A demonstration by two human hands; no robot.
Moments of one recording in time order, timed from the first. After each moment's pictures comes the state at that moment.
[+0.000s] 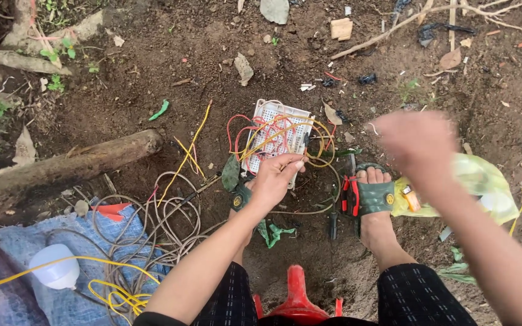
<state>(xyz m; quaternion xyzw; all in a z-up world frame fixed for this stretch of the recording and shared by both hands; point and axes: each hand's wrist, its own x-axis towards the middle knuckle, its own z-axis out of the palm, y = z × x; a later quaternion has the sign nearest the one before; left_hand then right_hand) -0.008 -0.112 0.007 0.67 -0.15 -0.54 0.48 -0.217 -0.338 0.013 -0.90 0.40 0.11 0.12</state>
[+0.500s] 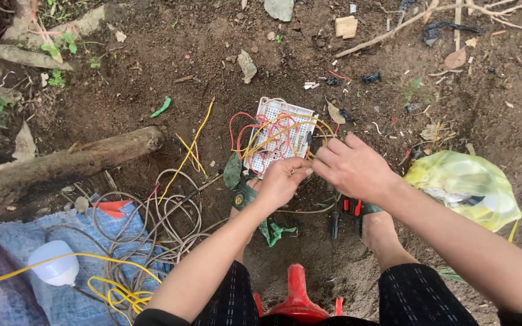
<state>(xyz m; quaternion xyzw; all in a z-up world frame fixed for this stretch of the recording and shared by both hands) -0.007 -0.110 0.011 0.68 -0.22 -0.57 0.40 -0.151 -0.272 0.007 -0.99 -0.03 -0.05 0.10</state>
